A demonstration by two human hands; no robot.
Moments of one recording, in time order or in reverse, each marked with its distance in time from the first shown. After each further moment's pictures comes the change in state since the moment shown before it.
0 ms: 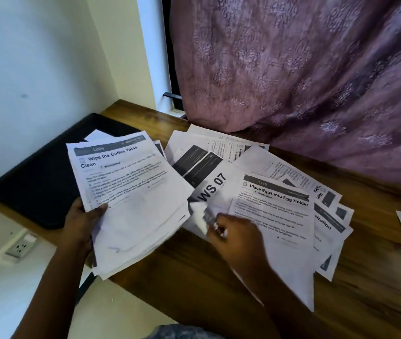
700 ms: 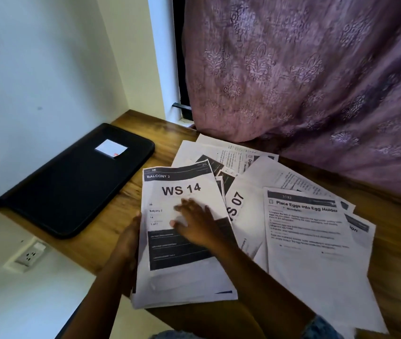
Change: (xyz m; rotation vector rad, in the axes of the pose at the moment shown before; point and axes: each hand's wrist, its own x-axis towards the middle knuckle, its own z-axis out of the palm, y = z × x) left_hand -0.042 -0.009 0.061 0.012 -0.220 -0.321; right_hand 0.089 -0.015 0.106 0.065 -0.503 -0.041
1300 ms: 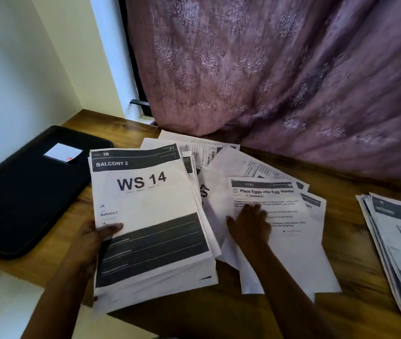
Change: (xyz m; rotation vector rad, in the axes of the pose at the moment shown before) left_hand -0.007 0.014 0.006 0.132 -0.020 0.114; right_hand -0.099 0.111 -0.049 -0.214 0.238 0.880
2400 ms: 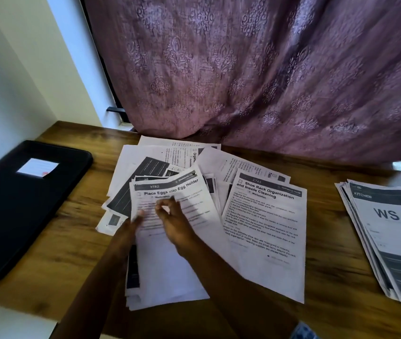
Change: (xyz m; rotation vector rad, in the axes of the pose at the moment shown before) left_hand 0.027 -0.030 0.080 0.064 -0.214 -0.046; right_hand -0.047 -0.107 -0.002 1.185 -0.373 -0.284
